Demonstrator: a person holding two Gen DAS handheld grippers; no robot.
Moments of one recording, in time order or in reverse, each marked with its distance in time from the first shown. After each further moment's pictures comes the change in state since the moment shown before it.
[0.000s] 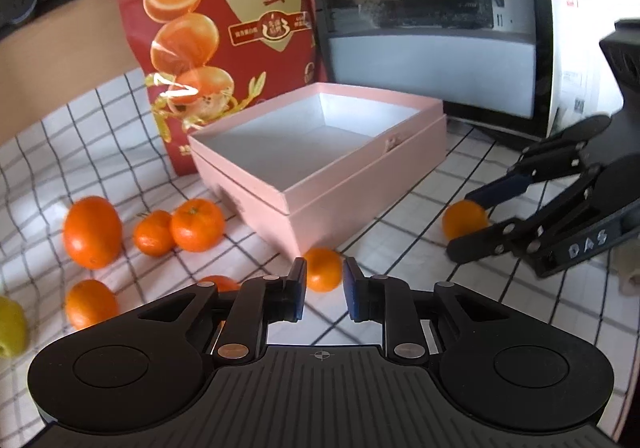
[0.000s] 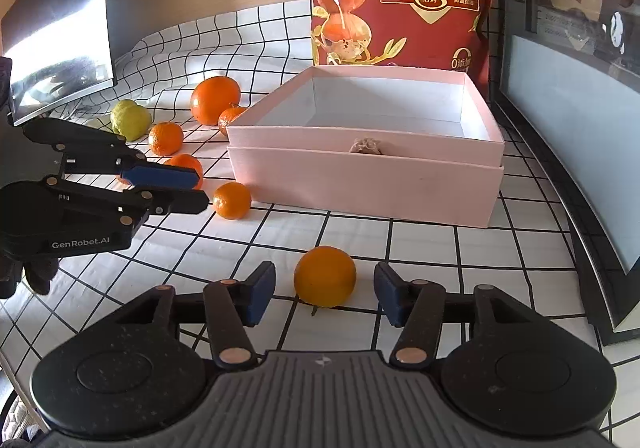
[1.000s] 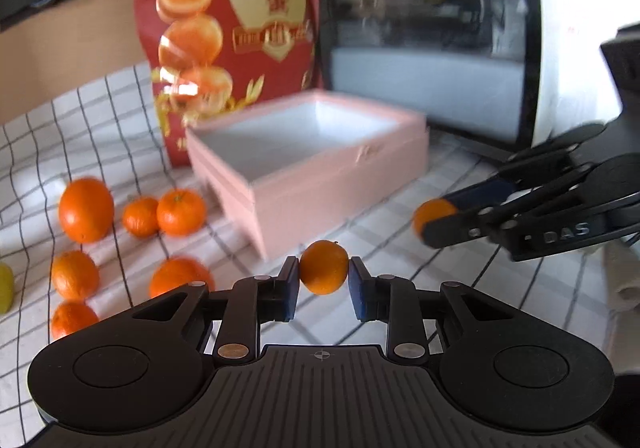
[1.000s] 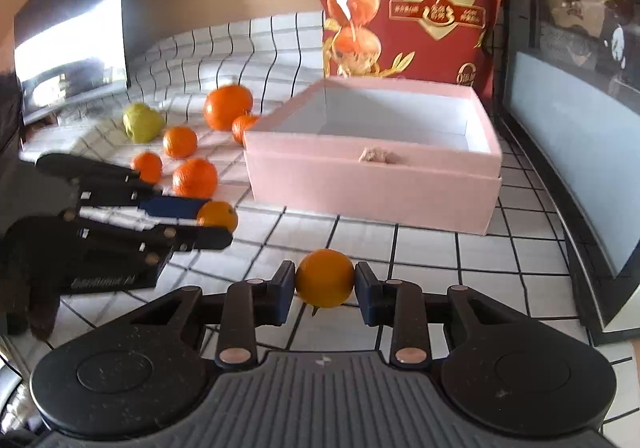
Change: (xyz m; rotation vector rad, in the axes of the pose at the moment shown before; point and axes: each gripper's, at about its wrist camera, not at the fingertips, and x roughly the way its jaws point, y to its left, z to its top) left arm -0.023 -0.019 -0.004 -0.097 -0.068 0.007; right arm -0.019 0.003 0.000 -0.020 -0.044 0.018
